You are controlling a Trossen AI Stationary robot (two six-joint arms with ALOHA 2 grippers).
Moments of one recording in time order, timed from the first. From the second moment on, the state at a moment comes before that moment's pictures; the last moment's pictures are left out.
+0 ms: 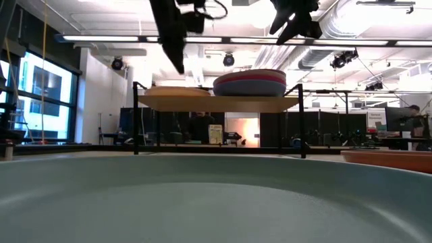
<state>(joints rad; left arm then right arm) 0.34 1.69 1.67 -1.15 -0.21 0.21 -0.23 1.35 1.43 -0.97 -0.04 0.56</state>
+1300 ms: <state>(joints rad) -0.14 1.60 1.58 -1.36 -0.08 -0.07 0.36 1.45 1.43 -1.22 0.10 1.12</state>
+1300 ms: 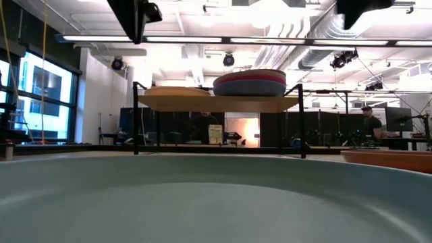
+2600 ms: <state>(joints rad) -0.31 1.60 1.58 -1.31 -0.09 -0.24 0.63 1.91 1.42 -1.20 0.05 0.23</state>
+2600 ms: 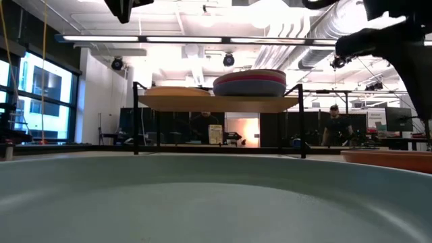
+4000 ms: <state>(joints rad) -0.31 1.60 1.58 -1.28 -0.09 -0.26 0.66 2.05 1.36 -1.20 0.00 0.26</state>
